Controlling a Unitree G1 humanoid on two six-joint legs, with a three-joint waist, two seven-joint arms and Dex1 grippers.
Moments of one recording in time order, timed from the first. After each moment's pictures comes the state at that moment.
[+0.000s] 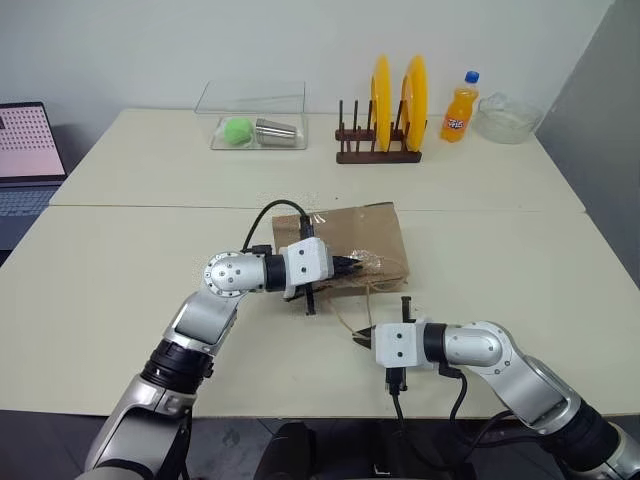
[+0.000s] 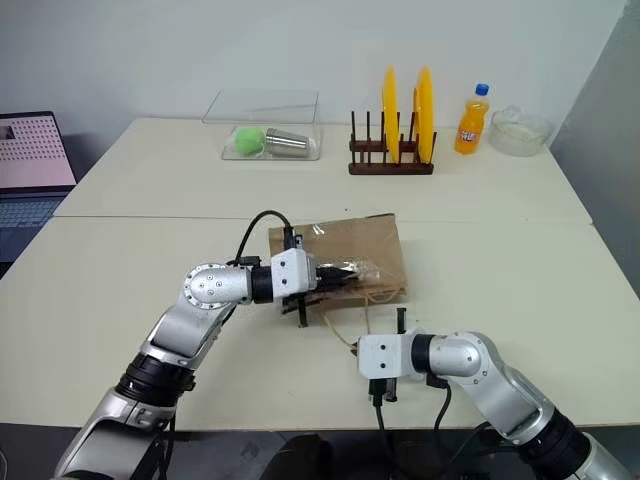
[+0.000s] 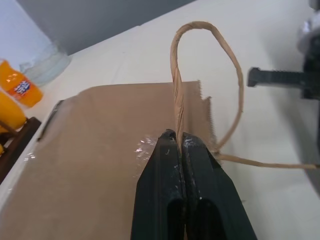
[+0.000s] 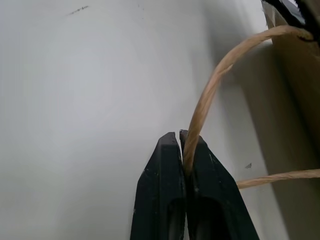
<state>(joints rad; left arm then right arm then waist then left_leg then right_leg) -0.54 0.49 -0.24 0.00 -0.12 0.01 -0.99 -0.24 -0.66 0.53 -0.39 -0.15 0.21 0.81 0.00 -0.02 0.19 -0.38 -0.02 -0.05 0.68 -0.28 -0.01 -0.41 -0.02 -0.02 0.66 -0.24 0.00</state>
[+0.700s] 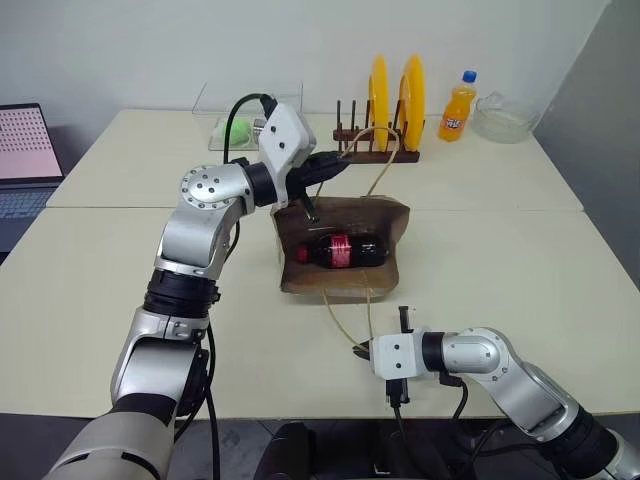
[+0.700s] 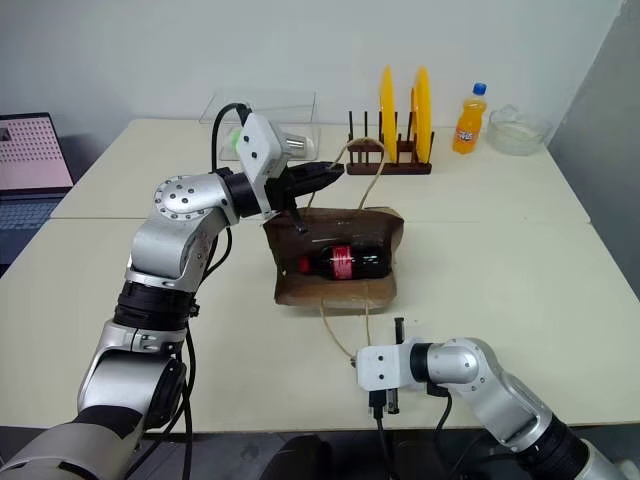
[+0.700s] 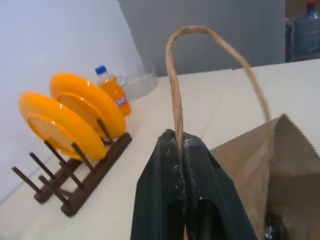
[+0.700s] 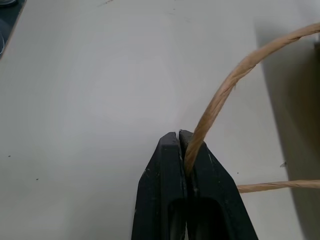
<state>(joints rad) -0.89 0.44 -0.08 0.20 -0.22 0.26 -0.89 -0.21 -0.65 0.54 -0.41 -0.20 0.21 0.88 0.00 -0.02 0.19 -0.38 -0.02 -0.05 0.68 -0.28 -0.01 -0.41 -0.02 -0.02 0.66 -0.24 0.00</state>
